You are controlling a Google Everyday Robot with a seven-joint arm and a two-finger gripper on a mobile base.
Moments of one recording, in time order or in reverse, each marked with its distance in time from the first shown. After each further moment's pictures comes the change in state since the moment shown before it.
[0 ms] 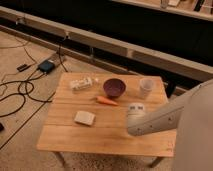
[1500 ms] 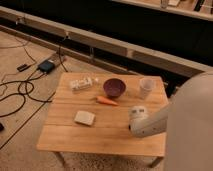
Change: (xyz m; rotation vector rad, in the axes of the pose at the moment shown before) arm 0.031 -0.003 0.022 0.038 0.081 -0.198
